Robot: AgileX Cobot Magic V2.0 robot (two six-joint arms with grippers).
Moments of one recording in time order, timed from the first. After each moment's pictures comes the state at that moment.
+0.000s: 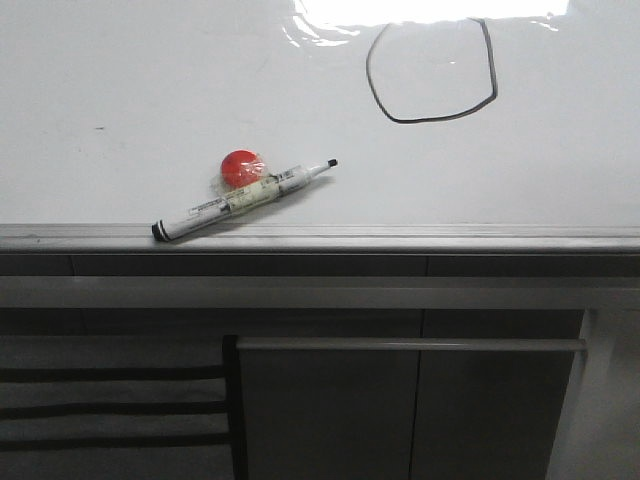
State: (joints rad) left arm -0.27 0.25 -0.21 1.58 -0.37 -1.65; right arm 0.48 0.22 -0.19 0.24 0.14 -0.39
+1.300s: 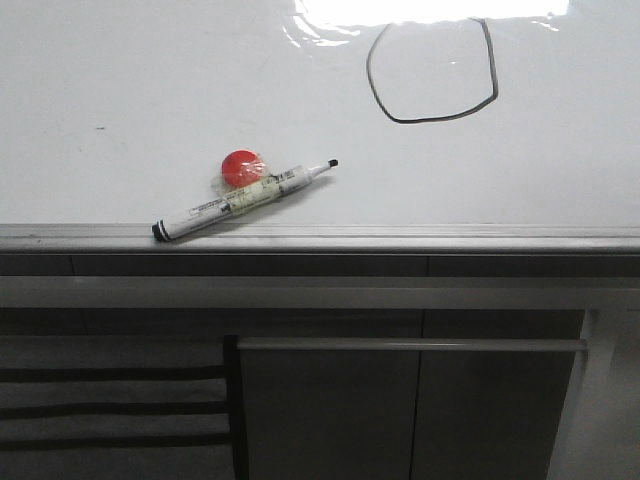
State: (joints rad) left arm -0.27 0.21 0.00 1.58 0.01 -1.64; right arm 0.48 0.22 -0.19 0.24 0.14 -0.39
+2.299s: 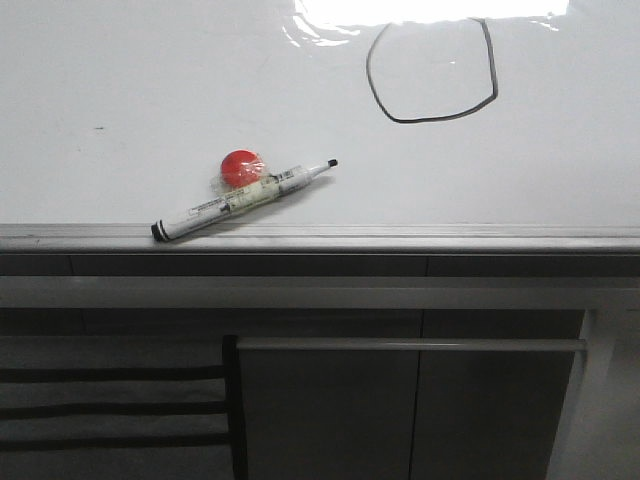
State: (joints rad) left arm -0.21 0.03 -0.06 0.90 0.18 -0.79; right arm 0.48 0.22 -0.19 0.24 0.14 -0.39
